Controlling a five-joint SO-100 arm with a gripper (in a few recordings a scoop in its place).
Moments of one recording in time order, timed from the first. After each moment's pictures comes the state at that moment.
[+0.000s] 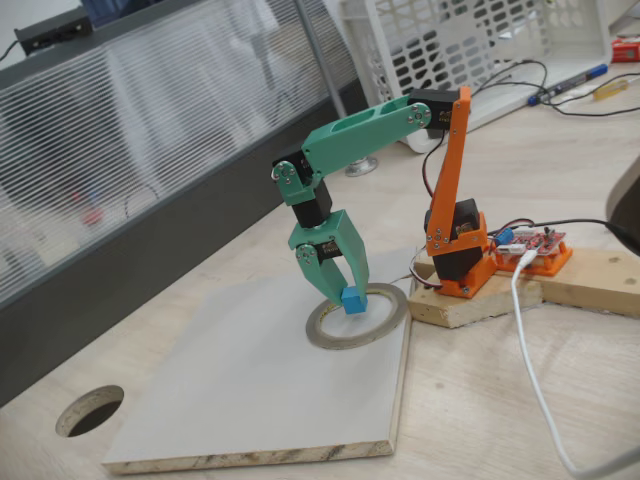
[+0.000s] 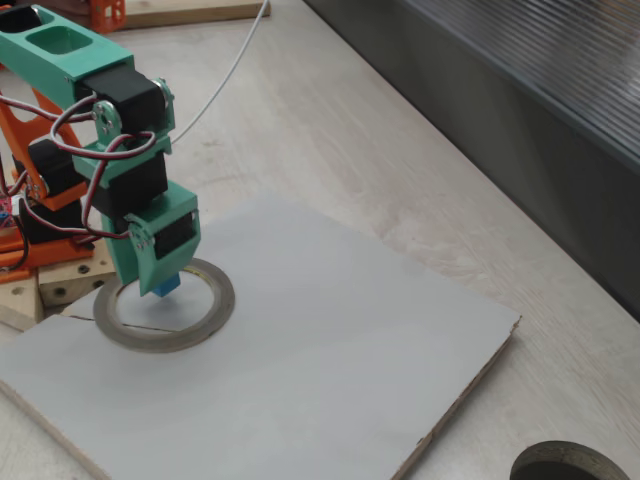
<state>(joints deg) 6.5 109.4 118.8 86.0 97.4</state>
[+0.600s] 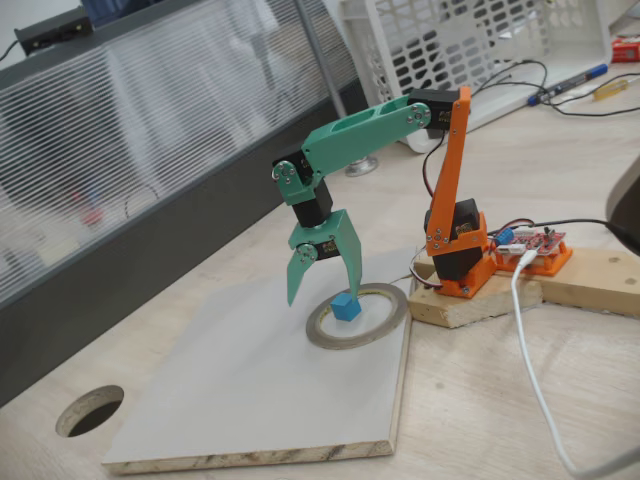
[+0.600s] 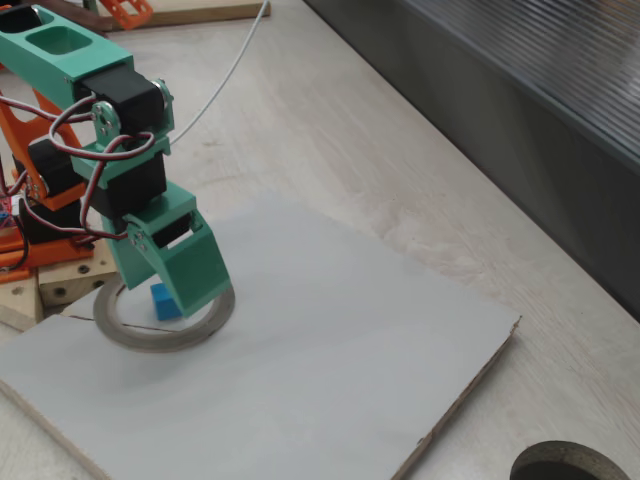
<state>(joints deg) 6.7 109.4 118.8 86.0 97.4</state>
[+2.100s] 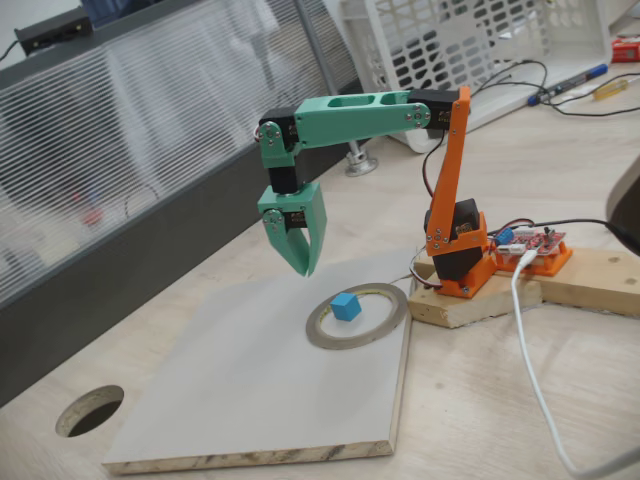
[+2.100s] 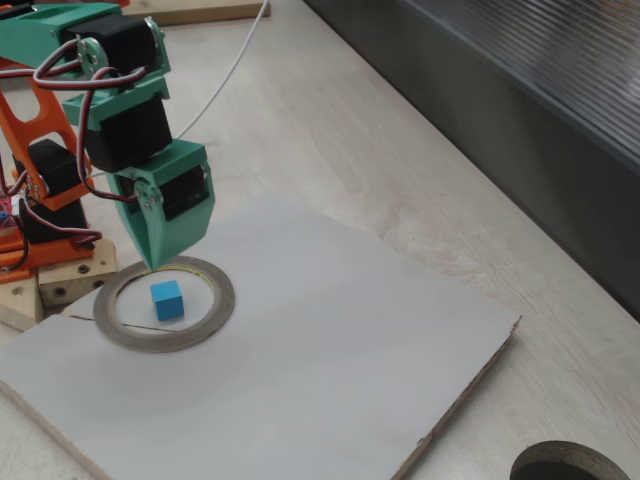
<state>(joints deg) 7.8 109.3 102.0 88.2 97.3</state>
